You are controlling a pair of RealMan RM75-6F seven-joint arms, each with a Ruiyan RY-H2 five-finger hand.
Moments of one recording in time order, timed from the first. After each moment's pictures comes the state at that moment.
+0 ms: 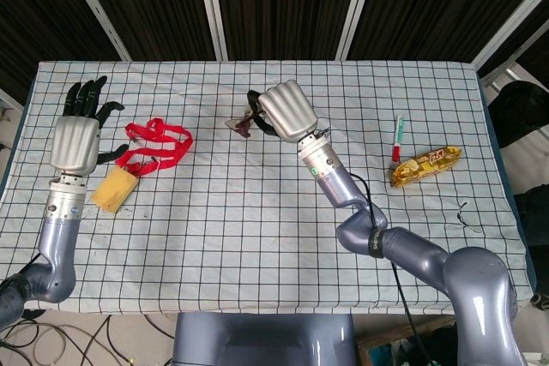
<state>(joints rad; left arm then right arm) -0.60 -1.41 -0.35 -1.29 1.30 1.27 0.16 1.17 -1.70 0.41 -0.95 -1.30 1.02 -0.06</state>
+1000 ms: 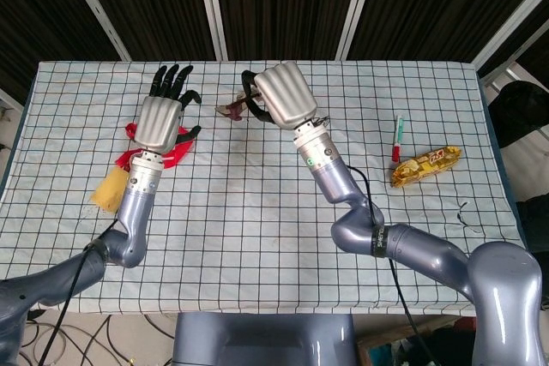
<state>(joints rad) -0.89 -1.72 -0.40 -0.99 1.28 1.18 0.15 1.20 -1.59 0.50 -1.17 -1.13 1.00 -0.22</state>
